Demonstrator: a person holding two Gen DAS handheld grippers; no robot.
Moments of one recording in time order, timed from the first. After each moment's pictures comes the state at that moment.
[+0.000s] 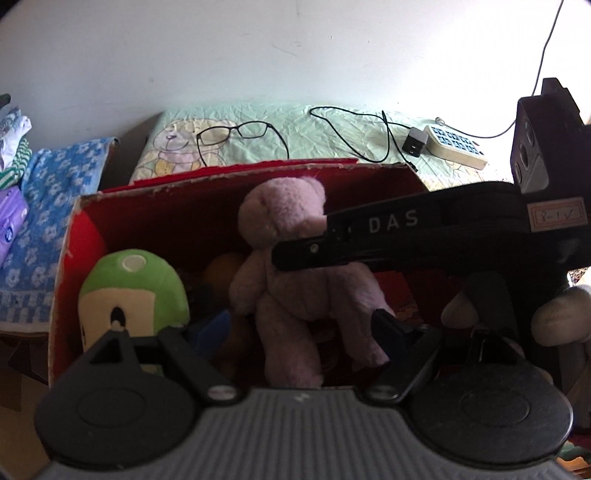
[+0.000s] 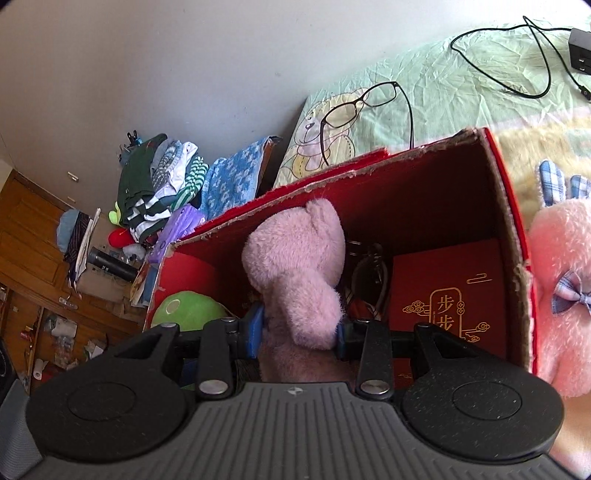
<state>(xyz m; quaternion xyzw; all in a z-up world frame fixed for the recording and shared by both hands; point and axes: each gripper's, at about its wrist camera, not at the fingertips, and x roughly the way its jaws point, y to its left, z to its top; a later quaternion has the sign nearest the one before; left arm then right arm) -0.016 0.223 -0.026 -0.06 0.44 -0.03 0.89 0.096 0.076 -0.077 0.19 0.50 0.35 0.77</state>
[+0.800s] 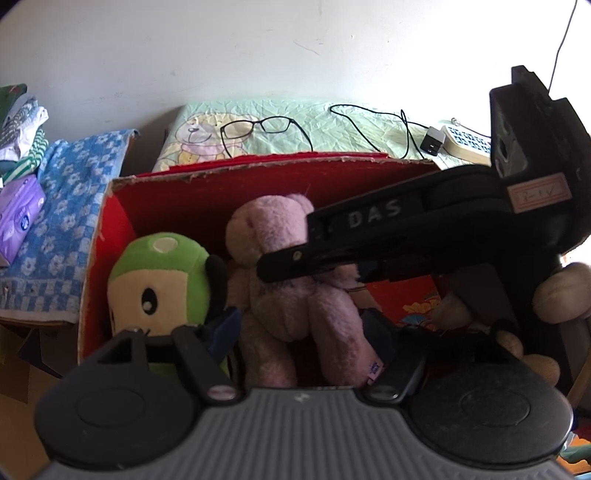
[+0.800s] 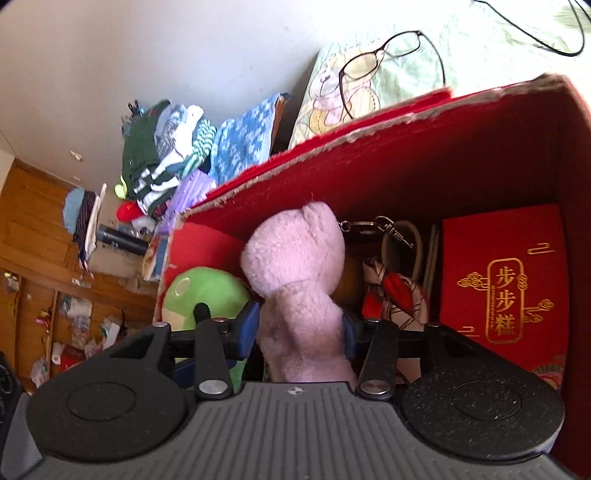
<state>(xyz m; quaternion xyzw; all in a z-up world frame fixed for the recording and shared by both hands) -0.026 0.237 -0.027 -0.06 0.45 -0.01 0.89 0.098 0.093 -0.086 0.20 0.55 0.37 0.72</state>
